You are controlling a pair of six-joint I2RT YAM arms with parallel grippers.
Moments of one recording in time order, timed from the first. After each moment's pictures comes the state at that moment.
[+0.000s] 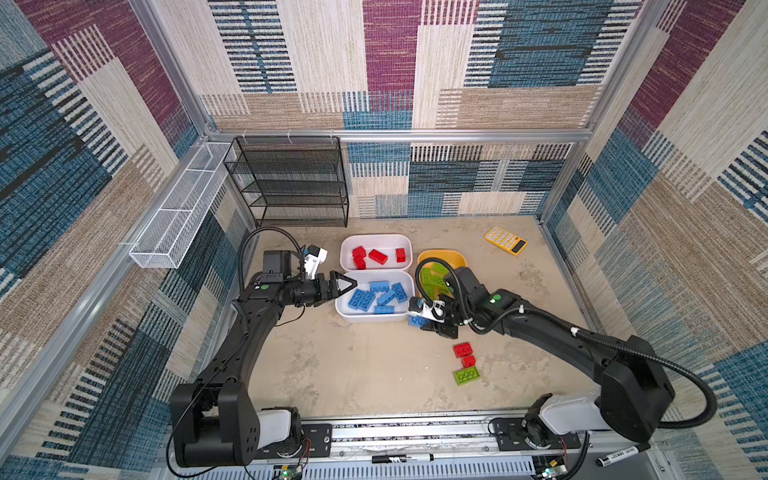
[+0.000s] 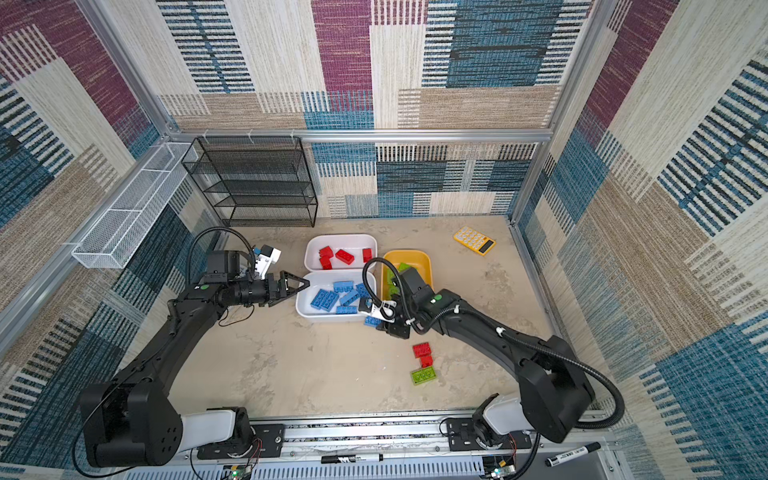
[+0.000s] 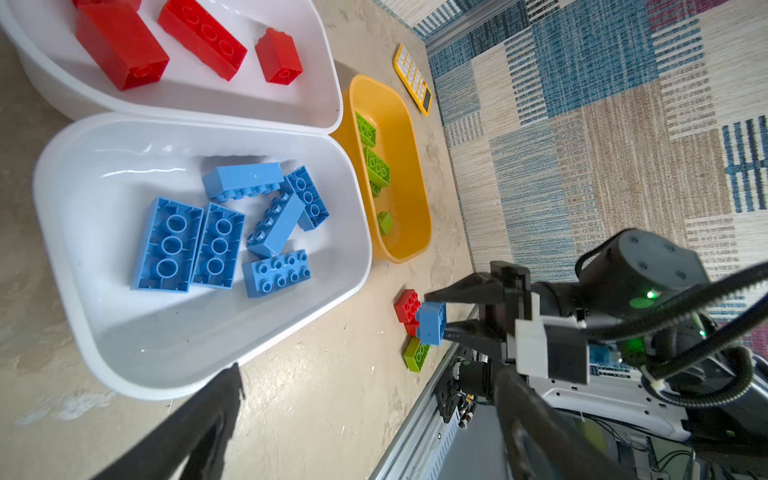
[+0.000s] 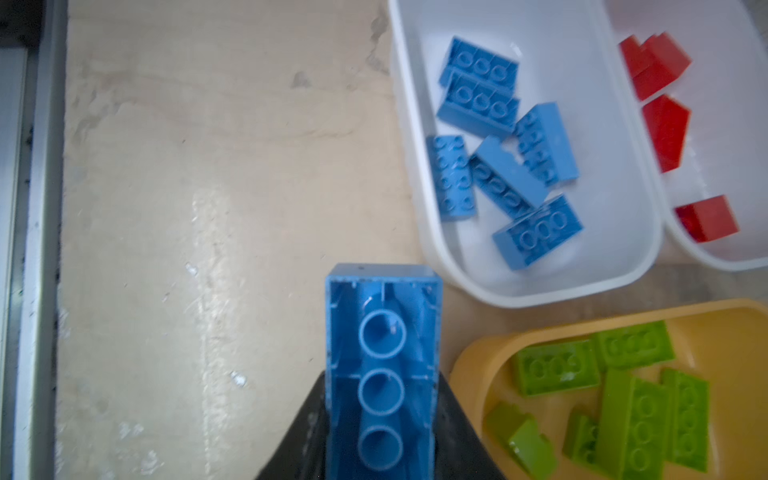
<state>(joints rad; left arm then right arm) 0.00 1.30 1.00 -0.56 0.92 -0.28 0.65 1.46 1.03 -0.49 -0.37 -0.72</state>
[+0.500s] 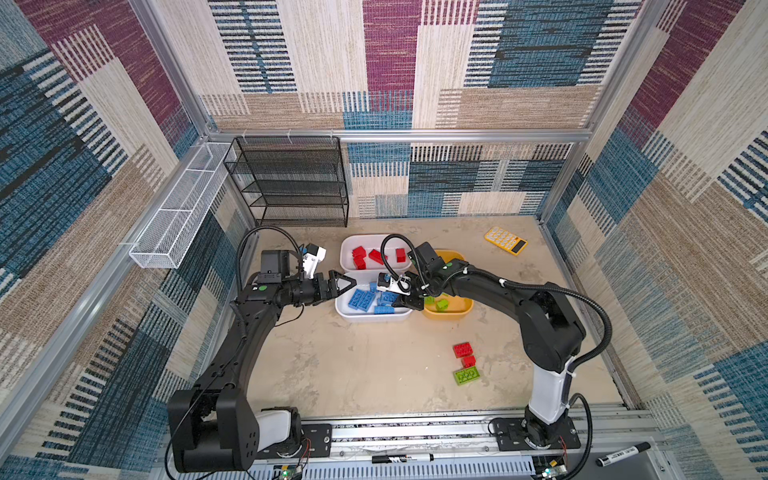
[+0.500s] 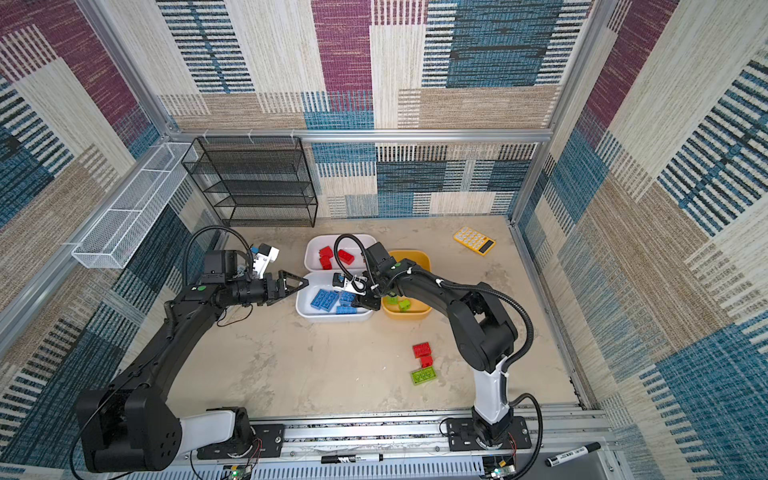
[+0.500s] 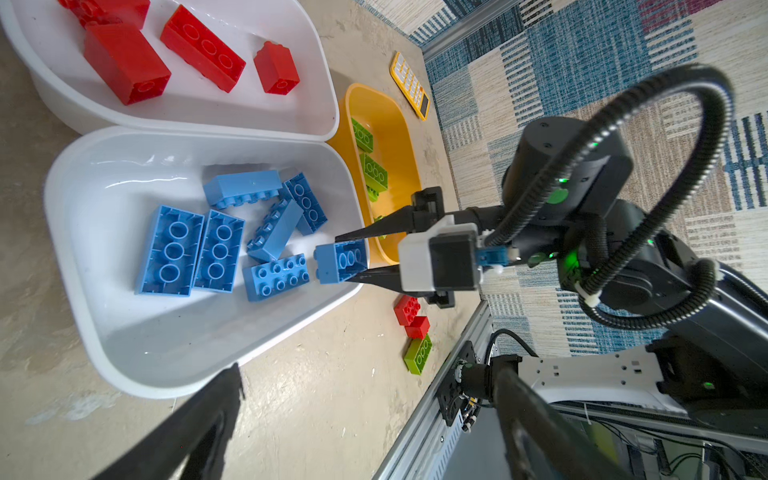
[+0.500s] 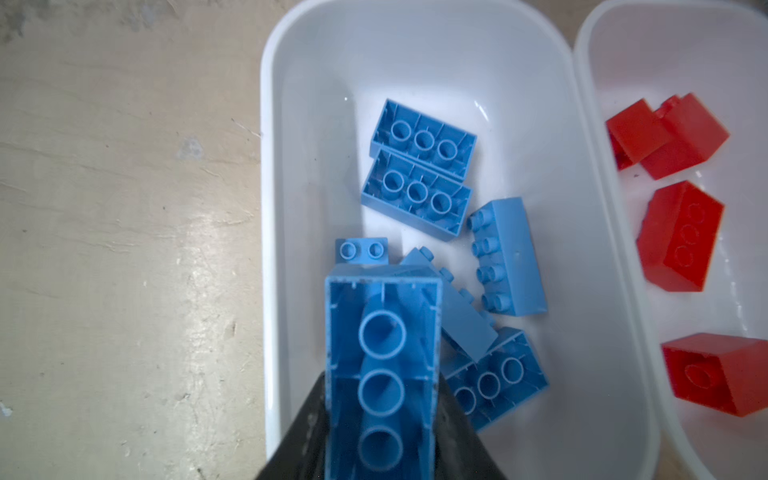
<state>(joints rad) 0.01 1.28 0.99 -0.57 0.91 -0.28 0.64 1.94 1.42 -0.51 -0.41 -0.78</state>
